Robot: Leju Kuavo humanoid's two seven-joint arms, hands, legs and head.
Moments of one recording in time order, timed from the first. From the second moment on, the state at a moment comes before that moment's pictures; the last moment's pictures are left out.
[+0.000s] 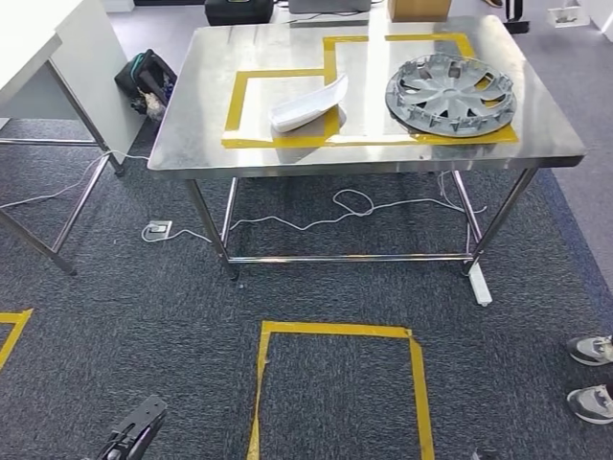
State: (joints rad) left arm -0.04 0.39 -0.93 -0.60 0.63 0.15 0.04; right arm 0.03 -0.48 1.17 -0.94 -1.21 -0.48 -0.17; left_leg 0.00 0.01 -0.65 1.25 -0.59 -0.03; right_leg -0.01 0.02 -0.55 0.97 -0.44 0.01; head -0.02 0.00
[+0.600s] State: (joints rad) left arm -0.03 0.42 -0.98 -0.59 0.72 0.19 0.03; right arm 0.04 -0.47 1.18 -0.93 -1.23 -0.46 -0.17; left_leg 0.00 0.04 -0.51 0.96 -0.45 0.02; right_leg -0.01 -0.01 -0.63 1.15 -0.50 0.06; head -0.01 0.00
